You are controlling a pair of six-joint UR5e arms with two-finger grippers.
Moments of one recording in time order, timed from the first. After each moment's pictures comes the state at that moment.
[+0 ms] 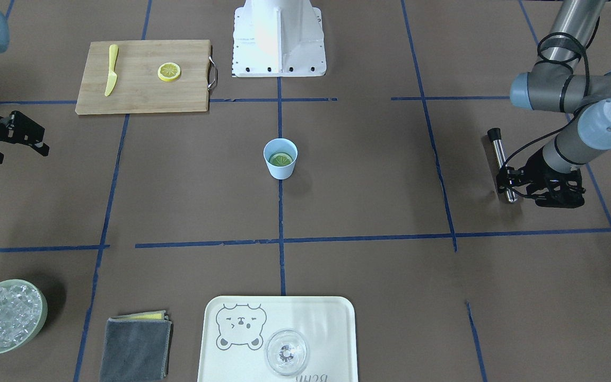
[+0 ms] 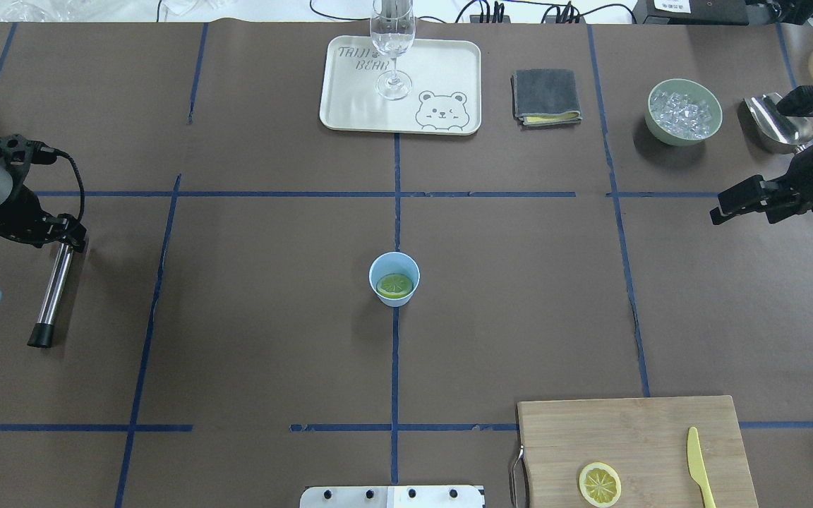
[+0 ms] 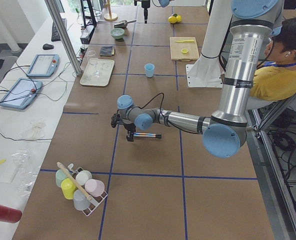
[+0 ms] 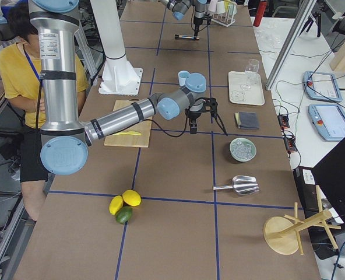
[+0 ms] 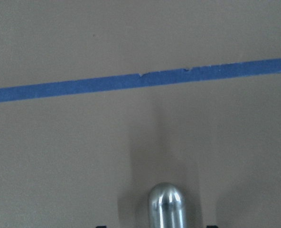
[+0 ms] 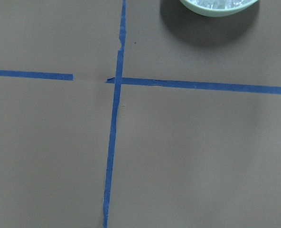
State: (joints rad) left arm -0.96 -1.72 -1.50 -1.97 -2.20 -0.64; right arm 1.08 -1.55 1.94 -1.37 2.32 0.67
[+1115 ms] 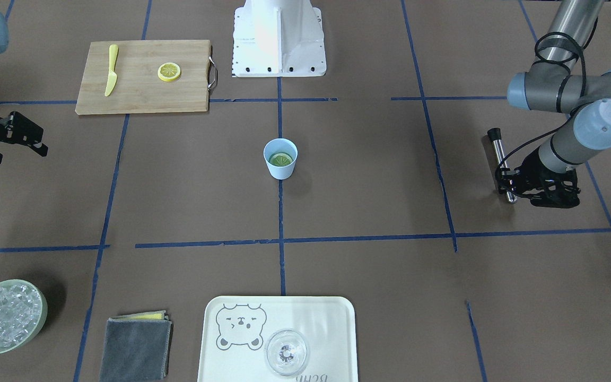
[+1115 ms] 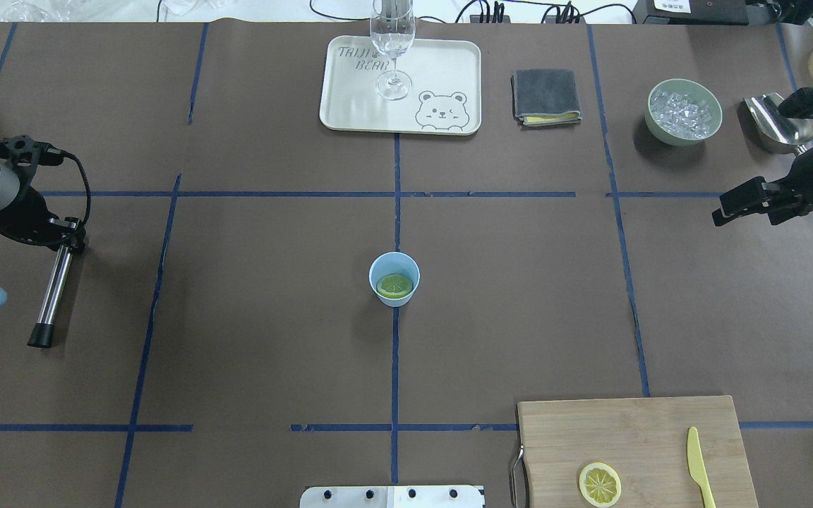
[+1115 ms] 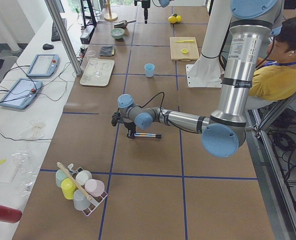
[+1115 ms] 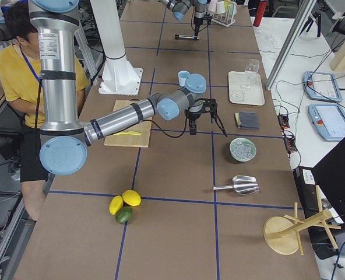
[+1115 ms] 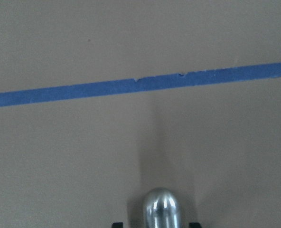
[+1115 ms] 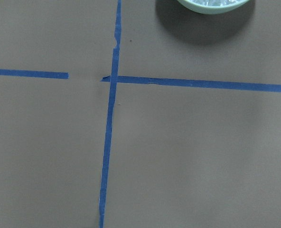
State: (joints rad) left arm -0.95 -1.72 -1.50 -1.97 -2.20 -0.64; right arm 1.08 -1.56 1.94 -1.37 2.32 0.67
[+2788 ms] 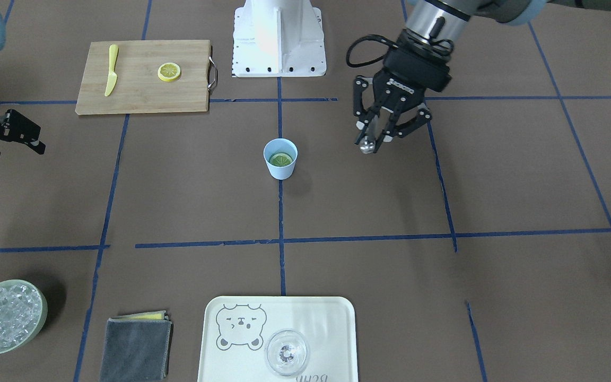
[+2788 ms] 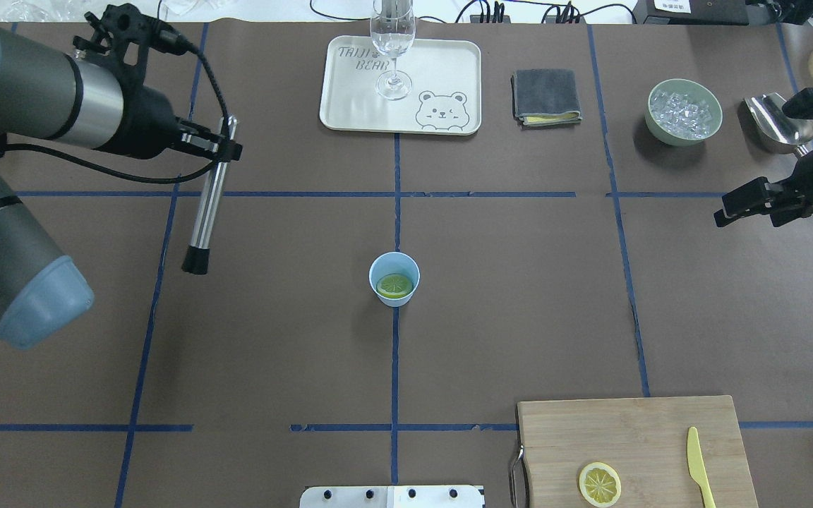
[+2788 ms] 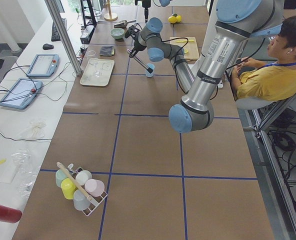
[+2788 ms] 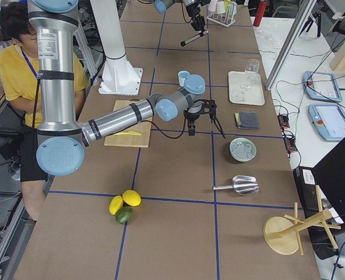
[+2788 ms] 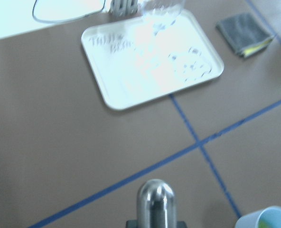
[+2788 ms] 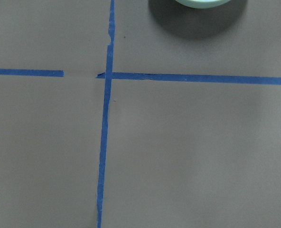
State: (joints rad) left arm -0.63 -2.09 -2.02 -1.90 -1.61 -0.84; right arm 1.09 -1.58 1.95 -1.38 2.33 0.68
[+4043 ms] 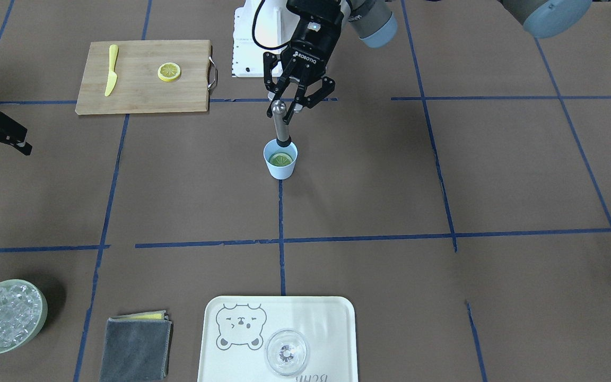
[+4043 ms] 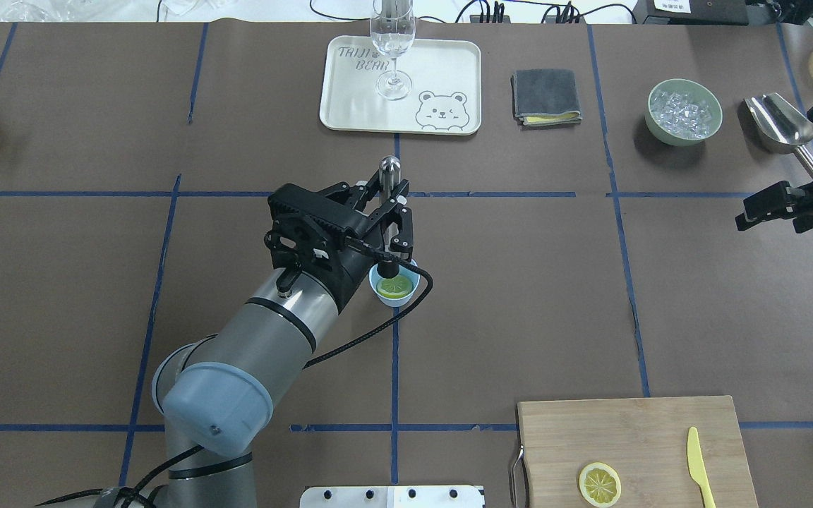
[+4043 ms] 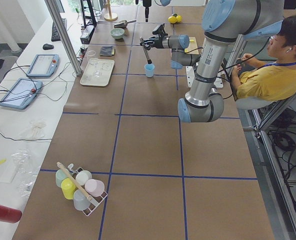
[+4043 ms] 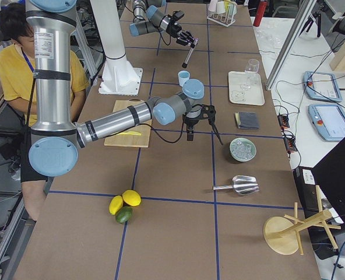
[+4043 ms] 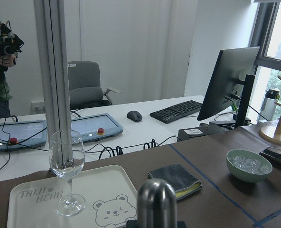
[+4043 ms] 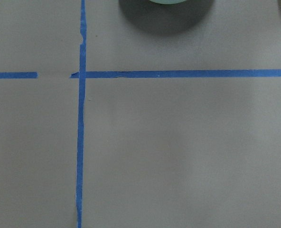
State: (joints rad) left arm -0.24 -2.15 -1.78 -2.48 -0.79 -0.67; right arm 1.11 -1.61 1.94 -1.38 2.32 0.68
